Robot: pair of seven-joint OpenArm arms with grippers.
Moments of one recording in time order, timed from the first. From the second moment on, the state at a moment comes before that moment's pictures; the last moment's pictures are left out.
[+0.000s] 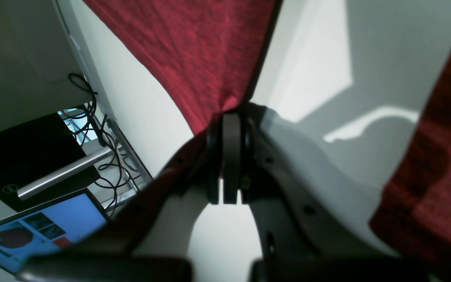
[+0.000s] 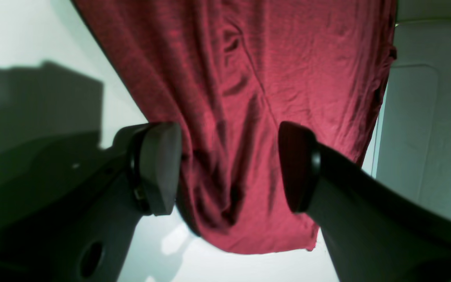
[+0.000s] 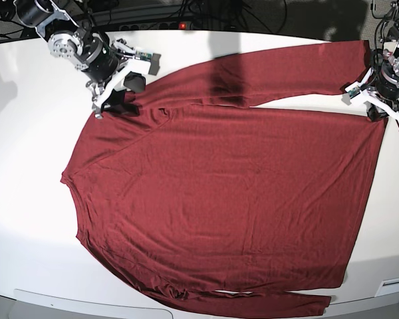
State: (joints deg) left arm 17.3 -38.4 13.3 76.7 43.3 -10.7 10.4; right arm -21.1 39.0 -25.6 95.8 -42.7 19.5 -11.3
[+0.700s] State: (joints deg) left arm 17.3 -38.4 13.3 76.7 43.1 -10.7 10.4; right arm -15.3 38.9 -26.1 90.7 -39.6 25.5 -8.7
